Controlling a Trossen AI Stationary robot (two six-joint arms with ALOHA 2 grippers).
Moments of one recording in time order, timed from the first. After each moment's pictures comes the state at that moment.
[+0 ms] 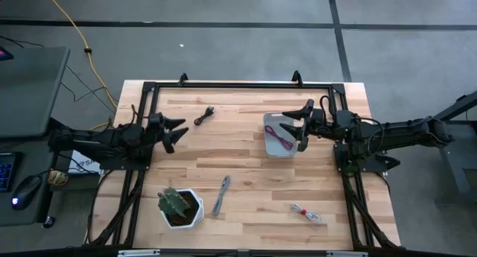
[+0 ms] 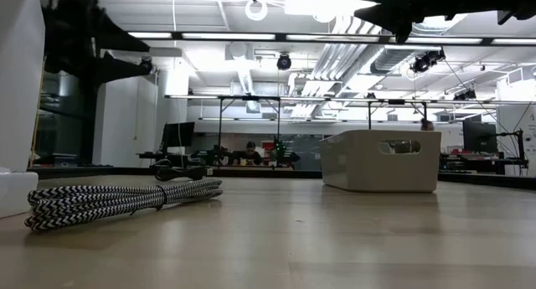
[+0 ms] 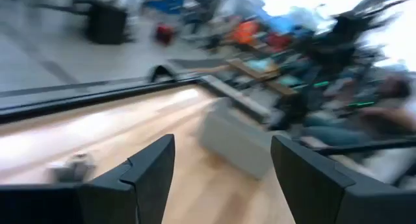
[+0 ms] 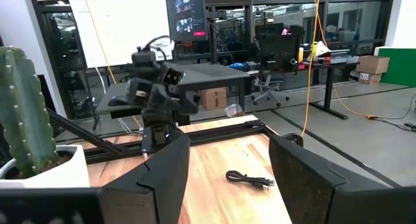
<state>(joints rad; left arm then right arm) 0.06 0.22 0.14 -0.02 -0.51 -0.46 -0.05 0.79 0.45 0.42 0.19 0.04</state>
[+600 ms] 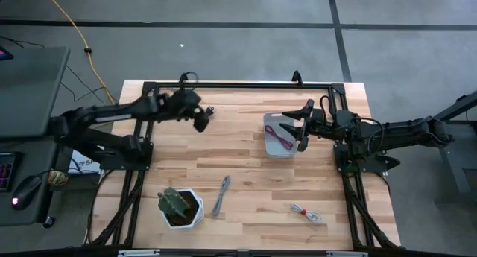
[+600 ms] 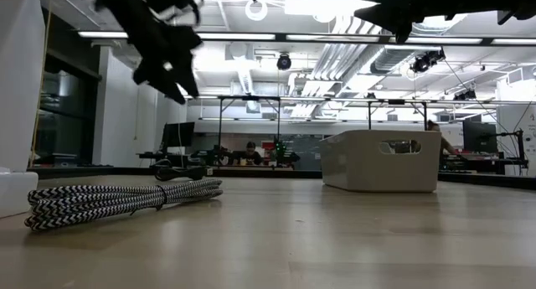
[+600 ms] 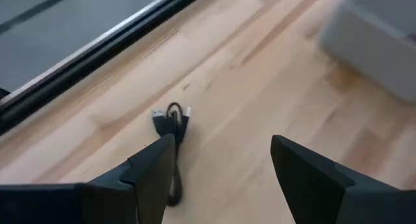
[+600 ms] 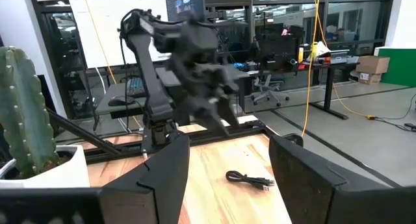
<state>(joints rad) 0.50 1.19 0.86 -0.54 -0.24 -0.33 -0.05 0.79 0.45 0.42 0.19 0.04</state>
